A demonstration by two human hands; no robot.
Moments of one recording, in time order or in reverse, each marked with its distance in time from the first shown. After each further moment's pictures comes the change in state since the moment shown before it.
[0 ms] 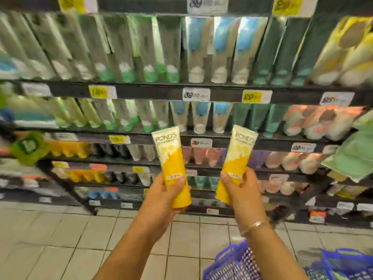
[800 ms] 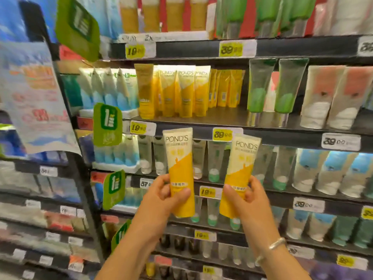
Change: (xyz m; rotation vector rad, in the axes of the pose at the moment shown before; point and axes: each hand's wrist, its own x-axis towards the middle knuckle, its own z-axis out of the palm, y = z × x) left_hand 0.033 0.280 -0.235 0.122 -0.019 0.457; right_hand 0.026 -0.120 0.331 0.070 -0.259 -0.287
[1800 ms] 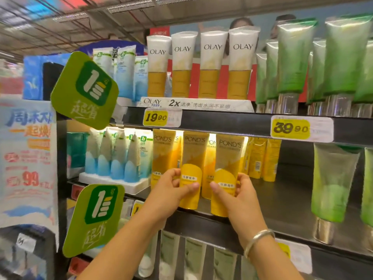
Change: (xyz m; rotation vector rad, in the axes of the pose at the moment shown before) left_hand 0.223 0.100 -0.028 0.216 0.073 0.257; right_hand 0.223 -0.048 0.113 -0.150 -0.108 -0.225
